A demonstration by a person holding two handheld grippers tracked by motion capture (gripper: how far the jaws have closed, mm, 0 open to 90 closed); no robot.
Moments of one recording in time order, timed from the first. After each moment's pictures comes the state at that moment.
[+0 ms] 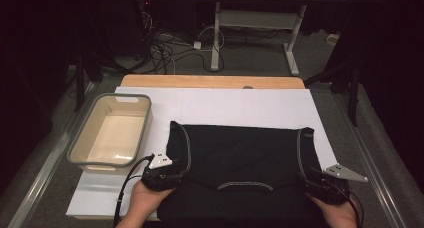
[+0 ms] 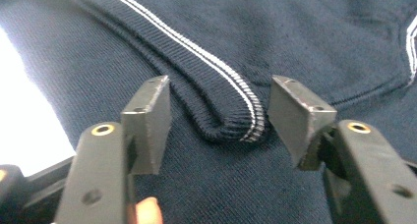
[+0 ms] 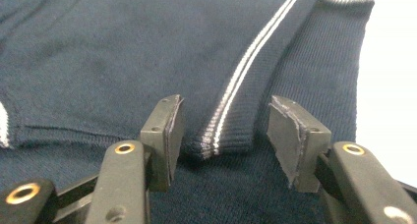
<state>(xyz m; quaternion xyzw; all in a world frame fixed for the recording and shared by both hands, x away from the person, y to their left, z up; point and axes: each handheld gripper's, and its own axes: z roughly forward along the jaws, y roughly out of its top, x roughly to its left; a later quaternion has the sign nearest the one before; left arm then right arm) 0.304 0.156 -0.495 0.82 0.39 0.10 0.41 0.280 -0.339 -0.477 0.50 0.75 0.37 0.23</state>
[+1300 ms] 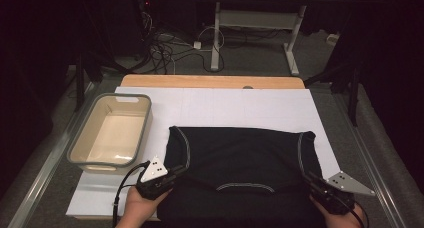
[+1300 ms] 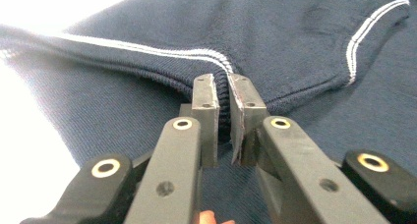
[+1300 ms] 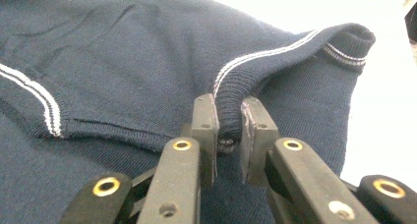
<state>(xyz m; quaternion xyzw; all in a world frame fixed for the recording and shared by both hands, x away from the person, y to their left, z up) 0.276 0.164 -0.480 0.81 0.33 0.14 0.46 0.253 -0.331 -0.462 0.43 0.76 0.39 0.28</state>
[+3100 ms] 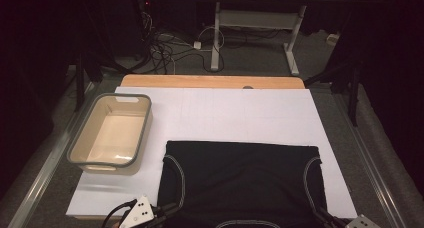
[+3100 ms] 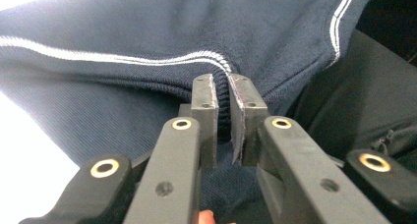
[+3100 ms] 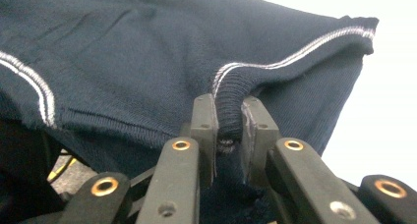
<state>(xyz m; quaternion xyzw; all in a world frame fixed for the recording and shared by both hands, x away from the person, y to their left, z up) 0.186 0.178 -0.480 0.83 0.29 0.09 0.46 0.158 -0.344 -0.463 0.42 0.77 0.41 0.26</state>
